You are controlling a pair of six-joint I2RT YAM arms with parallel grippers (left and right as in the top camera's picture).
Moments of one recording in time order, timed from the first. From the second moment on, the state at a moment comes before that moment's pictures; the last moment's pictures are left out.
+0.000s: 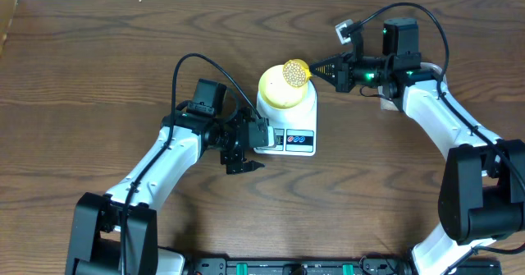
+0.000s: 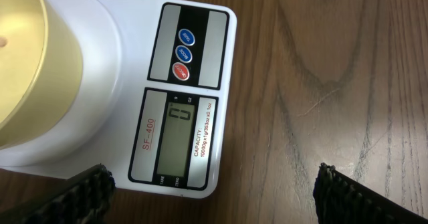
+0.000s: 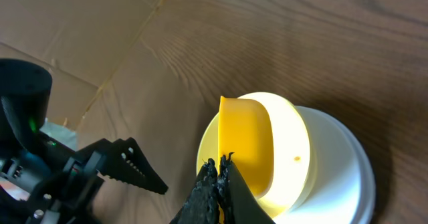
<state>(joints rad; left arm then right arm) -0.27 1.56 0.91 -0.60 0.62 1.19 0.15 1.83 1.22 -0.11 -0.99 0.09</state>
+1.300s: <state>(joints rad) -0.27 1.56 0.91 -0.60 0.62 1.19 0.17 1.83 1.22 -0.11 -0.89 -0.20</state>
